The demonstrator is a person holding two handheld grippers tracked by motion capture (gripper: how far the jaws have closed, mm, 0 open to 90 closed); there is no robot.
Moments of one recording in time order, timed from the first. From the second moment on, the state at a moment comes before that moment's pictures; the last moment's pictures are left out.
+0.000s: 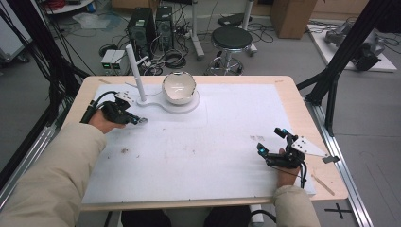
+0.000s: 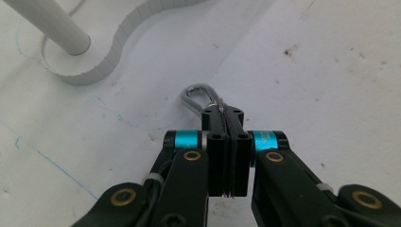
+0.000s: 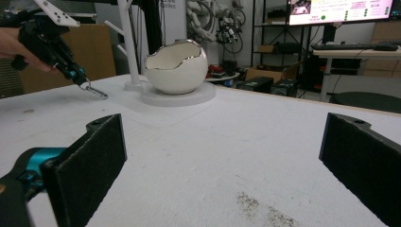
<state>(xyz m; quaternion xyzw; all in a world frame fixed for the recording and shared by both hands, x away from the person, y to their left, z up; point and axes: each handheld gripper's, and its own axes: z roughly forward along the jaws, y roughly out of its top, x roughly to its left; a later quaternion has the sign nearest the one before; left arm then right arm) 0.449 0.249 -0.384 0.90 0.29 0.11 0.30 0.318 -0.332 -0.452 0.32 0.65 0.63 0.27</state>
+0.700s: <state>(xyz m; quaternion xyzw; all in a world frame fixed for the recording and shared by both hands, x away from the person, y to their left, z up) 0.455 0.275 -0.301 0.85 0.27 0.11 0.43 0.318 -0.332 -0.452 0.32 0.65 0.63 0.27</state>
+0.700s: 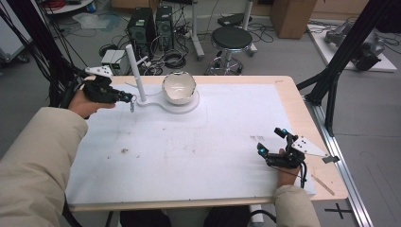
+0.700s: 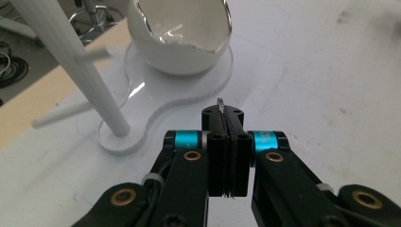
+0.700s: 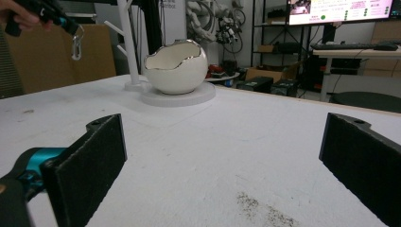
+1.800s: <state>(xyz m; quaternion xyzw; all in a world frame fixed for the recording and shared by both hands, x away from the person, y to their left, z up) 0.505 0.285 -0.295 0.83 0.30 0.10 0.46 0.318 -0.332 -0.452 0.32 0.65 0.63 0.27</state>
